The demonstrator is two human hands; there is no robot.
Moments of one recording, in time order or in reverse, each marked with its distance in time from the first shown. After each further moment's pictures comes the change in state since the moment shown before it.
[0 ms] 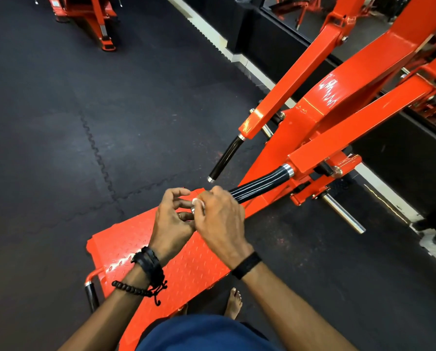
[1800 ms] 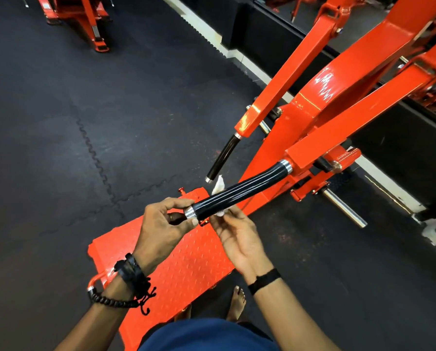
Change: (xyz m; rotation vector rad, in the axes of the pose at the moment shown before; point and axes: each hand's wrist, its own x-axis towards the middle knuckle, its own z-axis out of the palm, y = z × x) left_hand -0.001 0.016 -0.014 0.087 -0.064 0.033; right_hand -0.019 0.056 0.029 1.998 -0.034 1.027
